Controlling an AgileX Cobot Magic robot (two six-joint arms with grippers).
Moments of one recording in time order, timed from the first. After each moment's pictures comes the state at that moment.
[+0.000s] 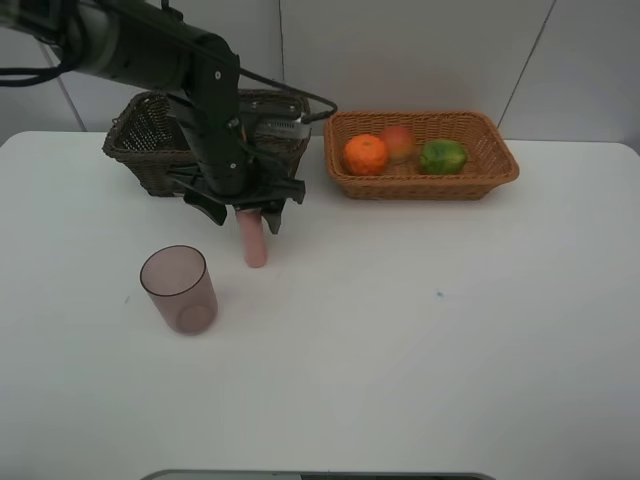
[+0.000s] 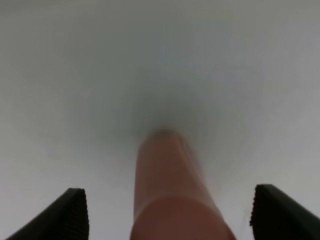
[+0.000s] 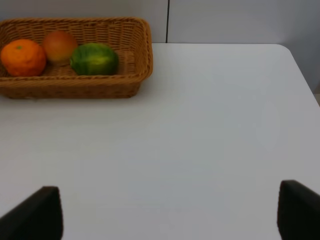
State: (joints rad) left arm -0.56 2.05 -1.33 0.04 0.72 -0.38; right arm -0.09 0.00 -0.53 -0.03 1.06 -0.04
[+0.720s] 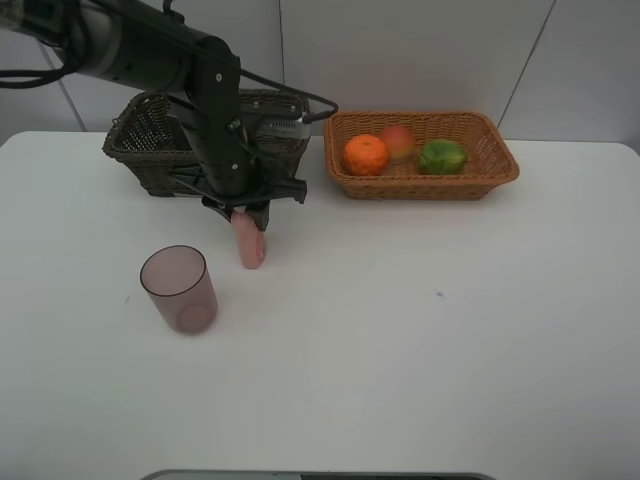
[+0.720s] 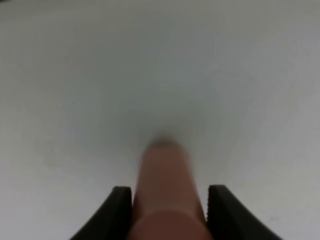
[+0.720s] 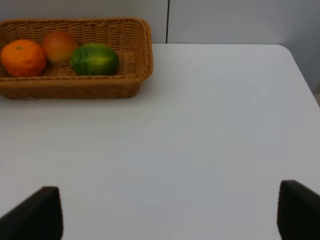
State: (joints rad) left arm -0.56 2.05 -1.33 0.03 0.70 -0.37; right arm -0.09 0.00 -0.53 -0.03 1.06 -0.04
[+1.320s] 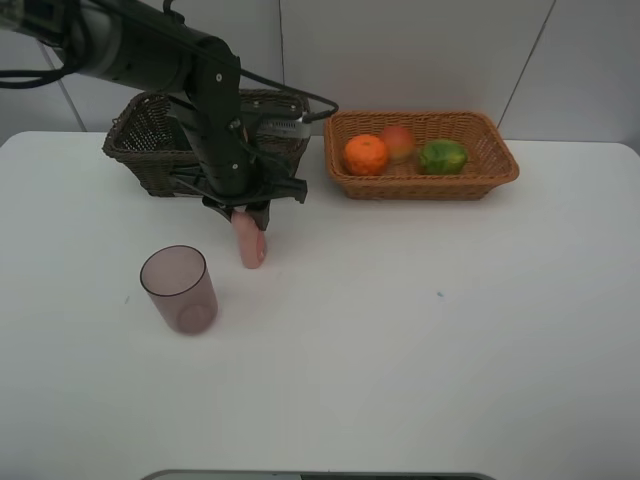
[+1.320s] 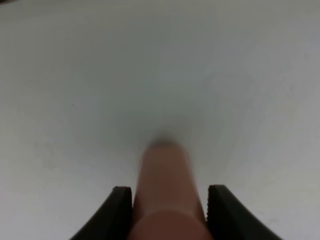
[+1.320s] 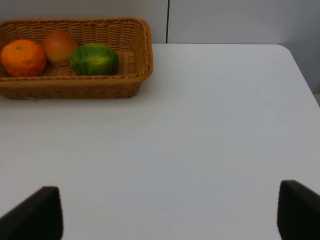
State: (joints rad) left arm -0.56 2.05 -1.33 0.03 0.70 -0.37; right arm -0.09 0.00 -0.53 -0.03 1.06 -0.04
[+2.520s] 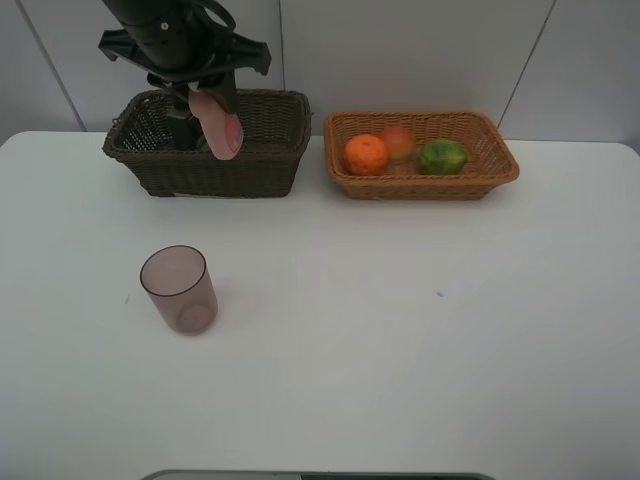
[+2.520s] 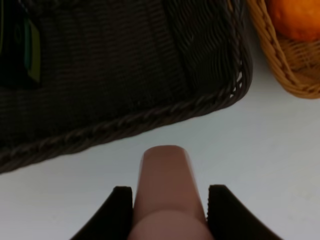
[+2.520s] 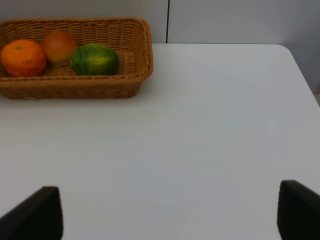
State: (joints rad) left arm -0.49 1.76 -1.45 0.09 0.79 -0.27; right arm -0.09 0.00 -0.53 -0.03 1.06 -0.04
